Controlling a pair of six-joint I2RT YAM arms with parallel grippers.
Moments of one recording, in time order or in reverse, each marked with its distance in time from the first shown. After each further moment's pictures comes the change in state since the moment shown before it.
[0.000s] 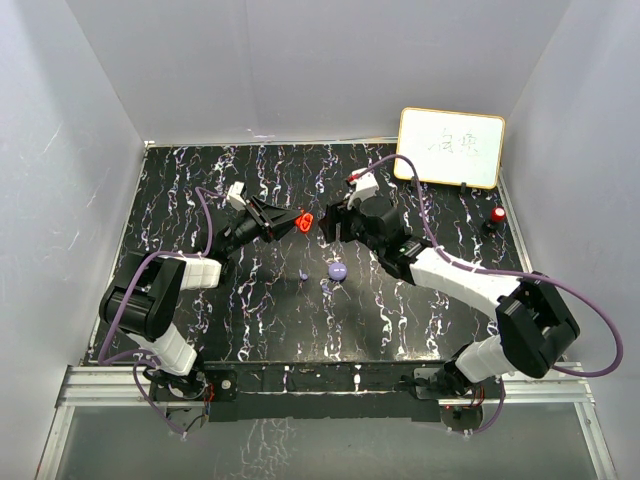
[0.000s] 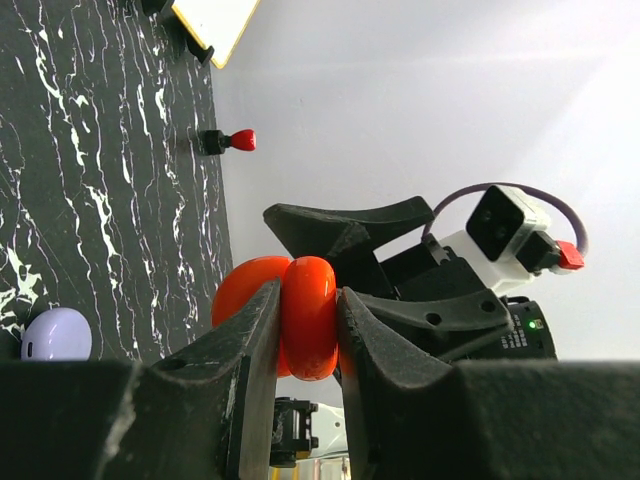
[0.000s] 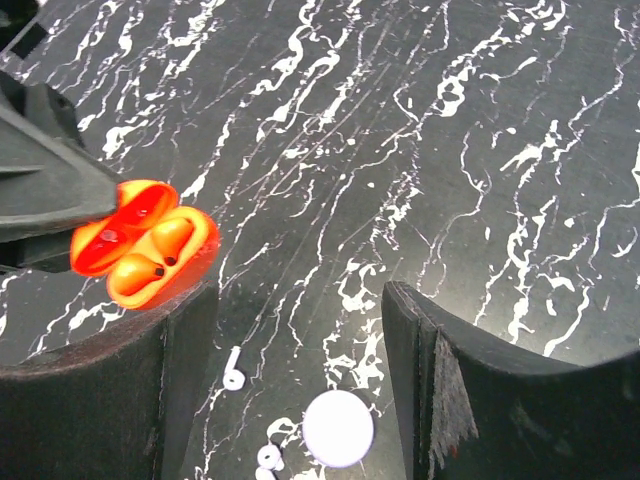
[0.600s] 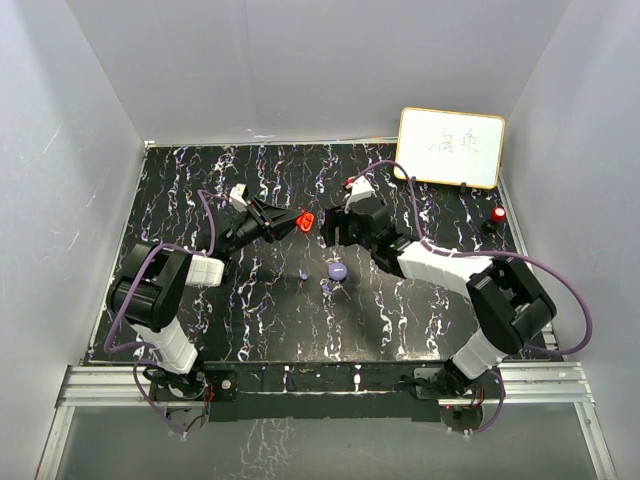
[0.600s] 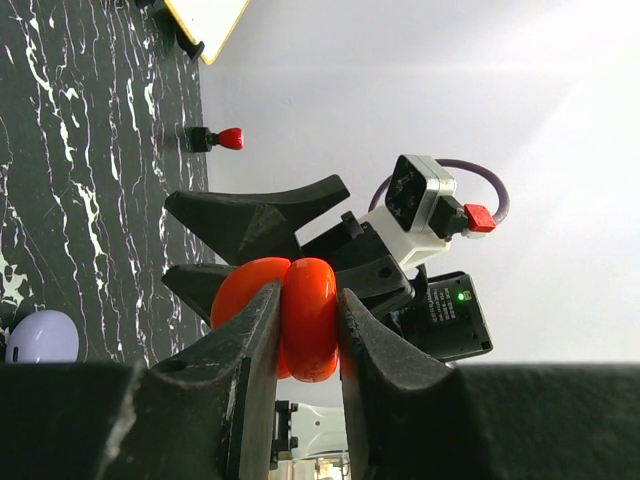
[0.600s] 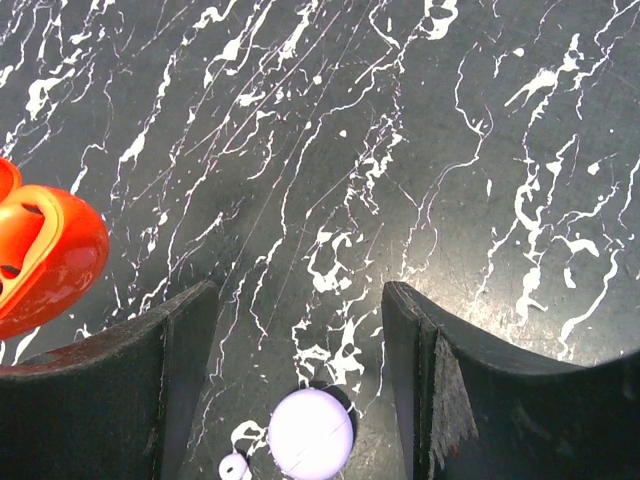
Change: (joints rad) left arm 0.000 0.069 0.003 0.091 0.008 -0.079; right arm -0.042 0.151 -0.007 0.013 -0.017 0.037
